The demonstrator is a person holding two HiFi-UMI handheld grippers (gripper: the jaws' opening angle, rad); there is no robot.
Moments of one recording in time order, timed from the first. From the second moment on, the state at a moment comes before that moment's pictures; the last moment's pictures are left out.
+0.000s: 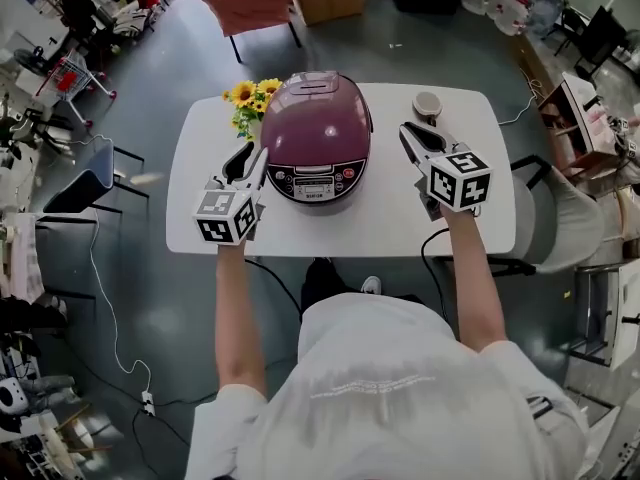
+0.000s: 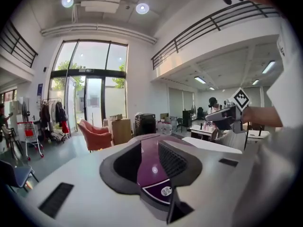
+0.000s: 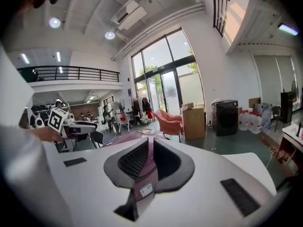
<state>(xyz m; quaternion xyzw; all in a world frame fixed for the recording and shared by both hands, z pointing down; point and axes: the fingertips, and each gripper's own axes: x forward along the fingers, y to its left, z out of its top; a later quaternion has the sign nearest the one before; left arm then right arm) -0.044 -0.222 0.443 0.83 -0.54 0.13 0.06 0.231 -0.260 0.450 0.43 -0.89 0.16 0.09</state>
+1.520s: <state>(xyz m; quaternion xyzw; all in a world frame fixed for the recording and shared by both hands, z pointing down) 0.038 -0.141 0.293 0.84 -0.52 0.10 -0.13 0.236 -0.175 0.315 0.40 -0.91 -0.09 0.07</state>
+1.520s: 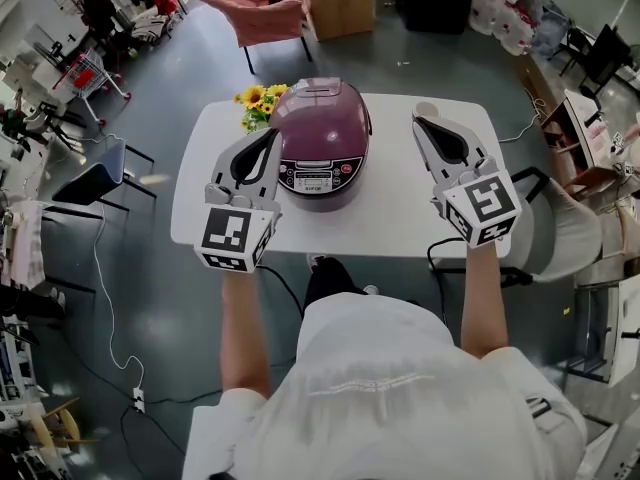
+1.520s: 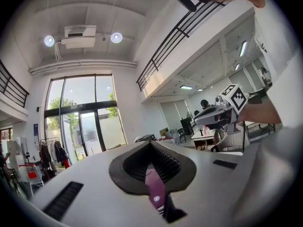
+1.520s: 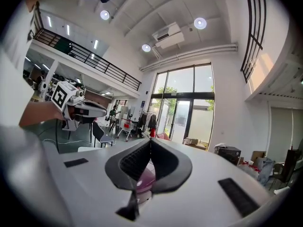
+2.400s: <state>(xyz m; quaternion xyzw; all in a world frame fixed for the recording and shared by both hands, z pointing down) 0.020 -0.147 0.304 0.84 -0.52 0.10 -0.12 0.213 -0.175 0.321 0.40 -0.91 -0.09 0.09</state>
